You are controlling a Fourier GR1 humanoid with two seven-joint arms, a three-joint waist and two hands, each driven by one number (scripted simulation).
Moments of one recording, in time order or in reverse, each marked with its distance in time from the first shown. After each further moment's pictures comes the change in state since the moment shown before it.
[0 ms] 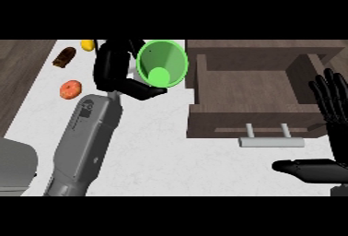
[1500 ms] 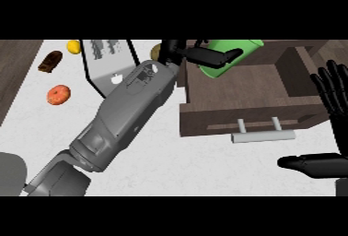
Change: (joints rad) left arm -0.495 -0.018 -0.439 0.511 0.347 0.424 0.127; right arm -0.056 -0.029 -0.026 0.019 -0.044 0.045 0.020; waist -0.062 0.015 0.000
